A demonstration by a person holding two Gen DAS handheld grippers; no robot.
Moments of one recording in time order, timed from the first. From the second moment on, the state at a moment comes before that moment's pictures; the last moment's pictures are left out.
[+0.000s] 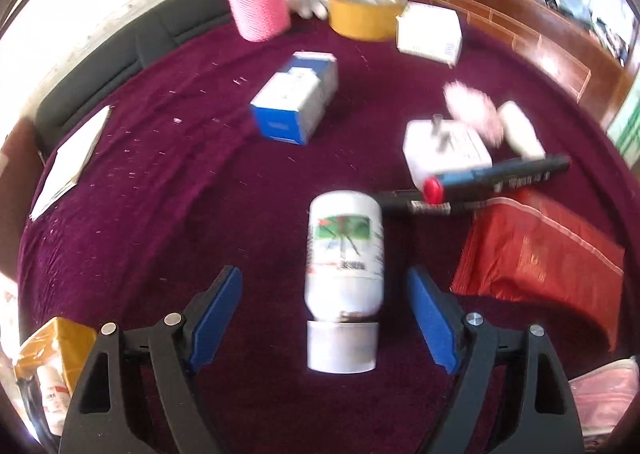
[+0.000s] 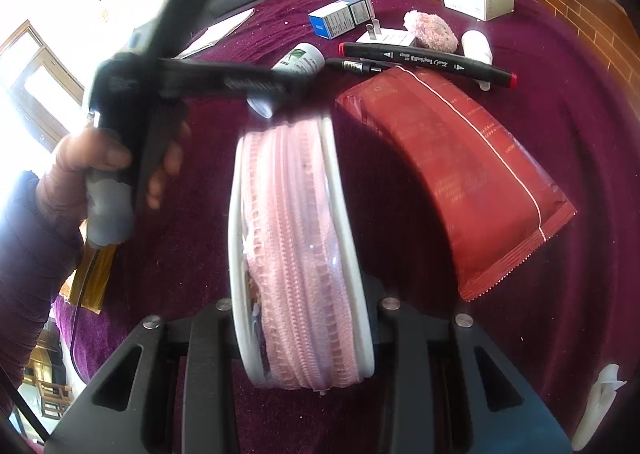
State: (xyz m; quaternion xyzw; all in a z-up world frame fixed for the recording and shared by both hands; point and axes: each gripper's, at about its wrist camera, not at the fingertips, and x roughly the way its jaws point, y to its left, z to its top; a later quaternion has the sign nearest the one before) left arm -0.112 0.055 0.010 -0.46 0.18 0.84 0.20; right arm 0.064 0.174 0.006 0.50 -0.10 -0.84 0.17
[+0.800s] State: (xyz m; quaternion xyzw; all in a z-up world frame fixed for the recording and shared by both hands) left arm 0.013 -0.140 0.099 -0.47 0.02 0.87 0.15; right arm 0.071 0.108 0.060 0.49 -0.07 -0.84 0.23
